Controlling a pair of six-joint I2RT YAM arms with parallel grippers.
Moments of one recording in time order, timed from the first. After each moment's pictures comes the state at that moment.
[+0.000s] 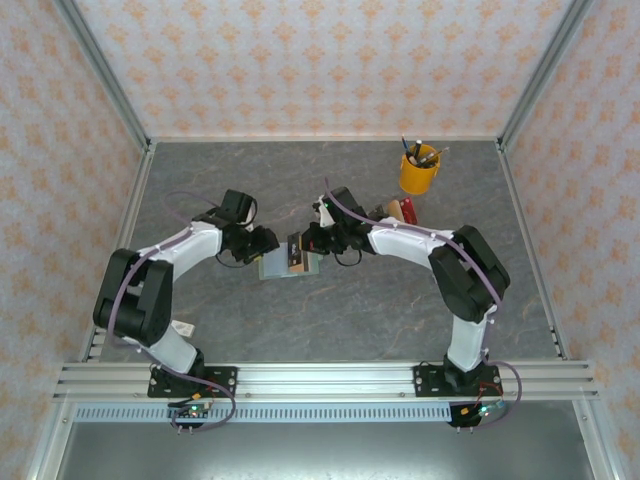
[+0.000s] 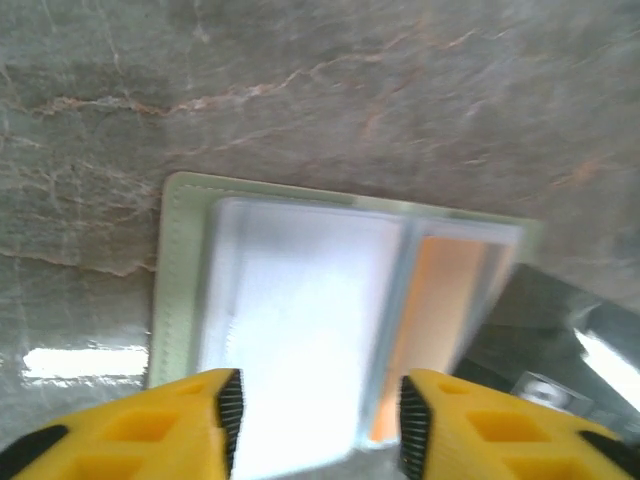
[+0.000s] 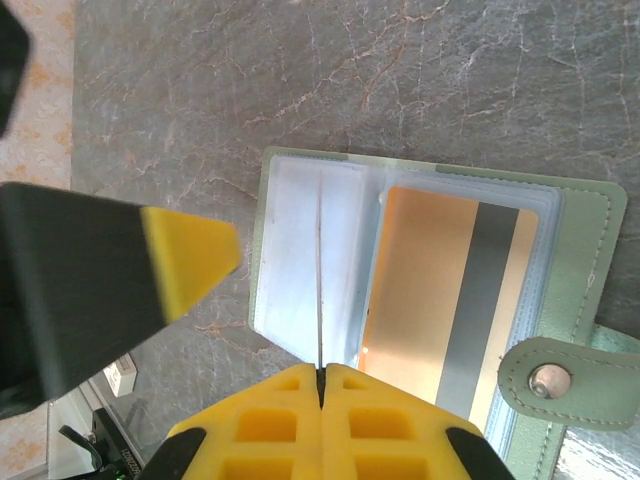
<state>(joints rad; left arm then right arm) -0.23 1.57 0.94 -0.49 0.30 -0.72 0.69 1.85 1.20 -0.19 -0.46 0.70</state>
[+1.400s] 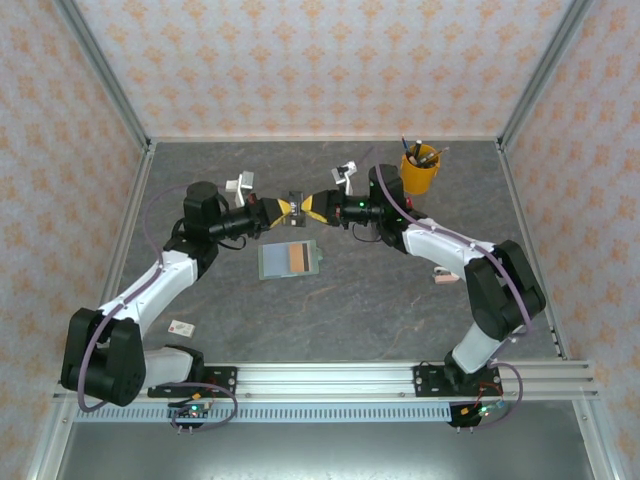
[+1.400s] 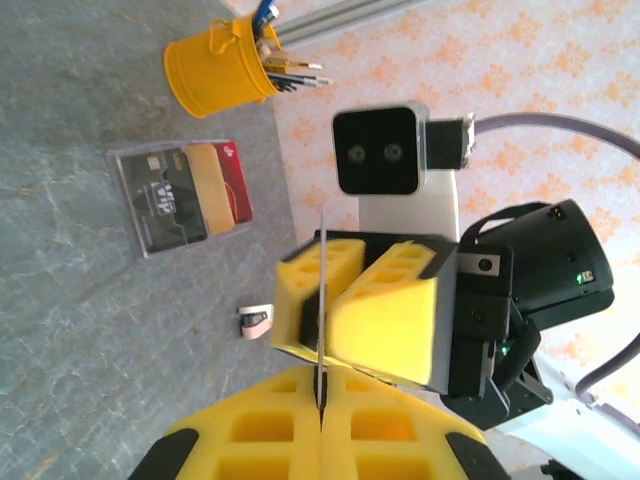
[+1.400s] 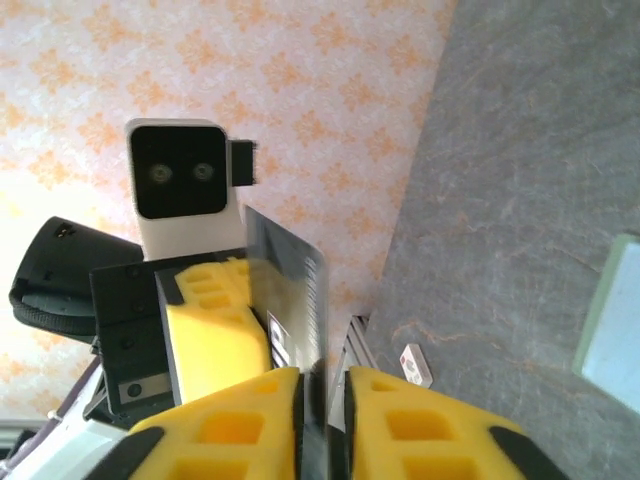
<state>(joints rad) -0.21 1.26 0.76 0.23 0.83 -1.07 0.53 1.65 1.05 0.39 -0.89 1.13</state>
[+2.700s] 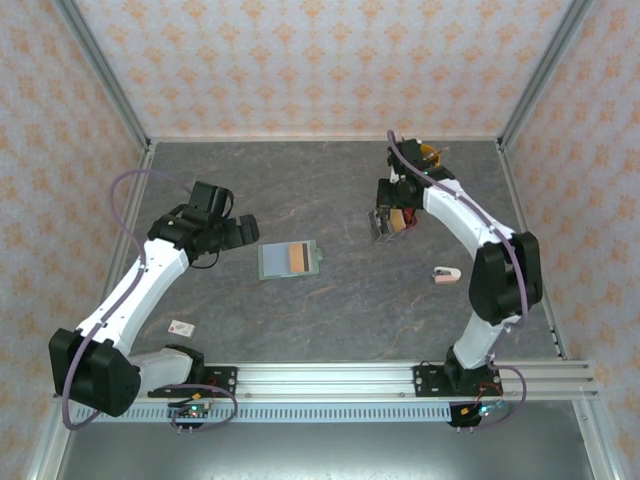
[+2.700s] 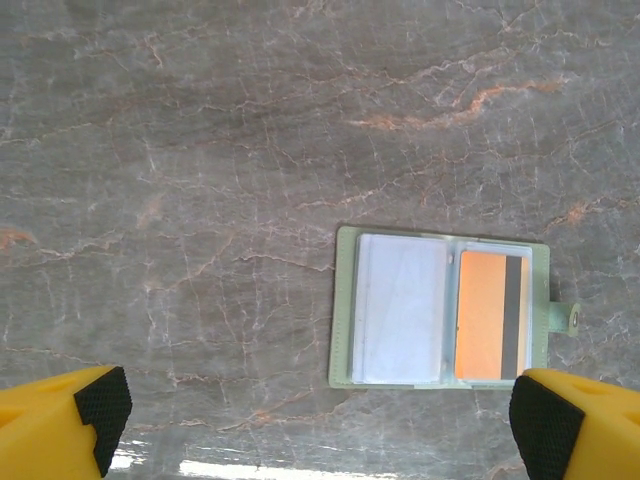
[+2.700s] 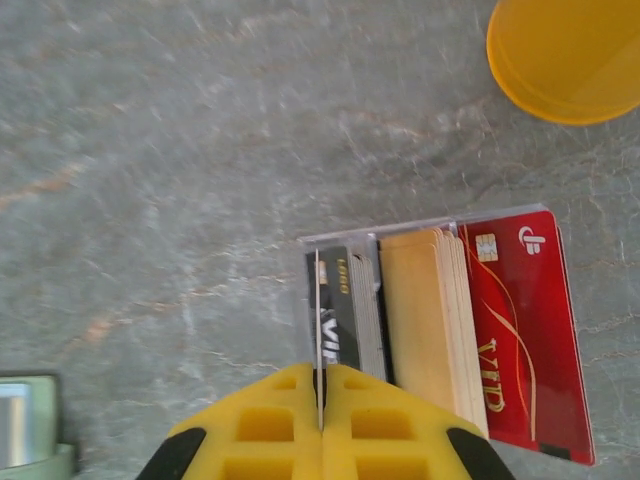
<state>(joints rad) -0.25 1.20 1.06 -0.86 -0.09 -0.53 0.32 1.77 1.45 -0.72 0.00 0.30</state>
